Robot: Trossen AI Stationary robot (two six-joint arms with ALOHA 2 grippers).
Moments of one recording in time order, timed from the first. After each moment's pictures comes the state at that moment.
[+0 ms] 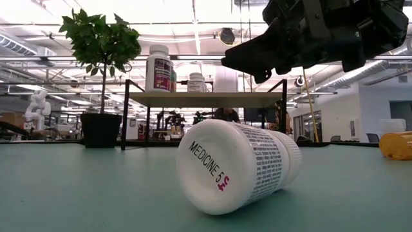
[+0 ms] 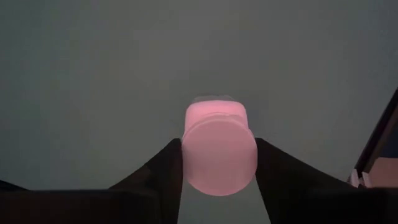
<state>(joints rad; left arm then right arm) -1.08 1.57 1.08 -1.05 -0.15 -1.41 0.17 1.61 0.50 0.95 0.03 0.04</state>
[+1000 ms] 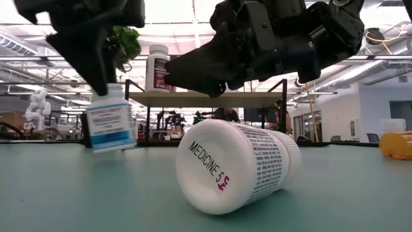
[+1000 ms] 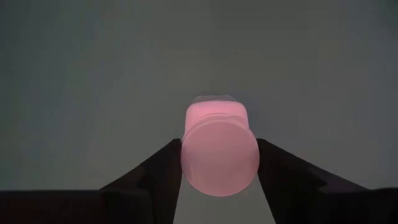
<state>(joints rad) -0.40 1.57 1.08 -0.76 -0.22 -0.45 0.19 1.95 0.84 0.90 -0.08 0.06</state>
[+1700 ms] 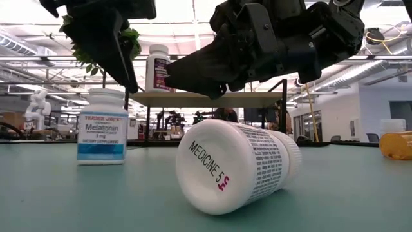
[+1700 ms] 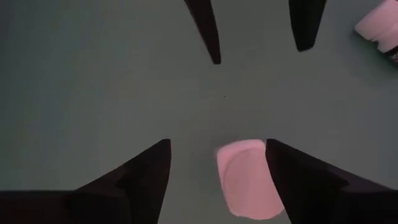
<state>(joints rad) -0.37 1.57 1.08 -0.64 -0.23 -0.41 0.19 1.95 0.84 0.89 -0.08 0.06</state>
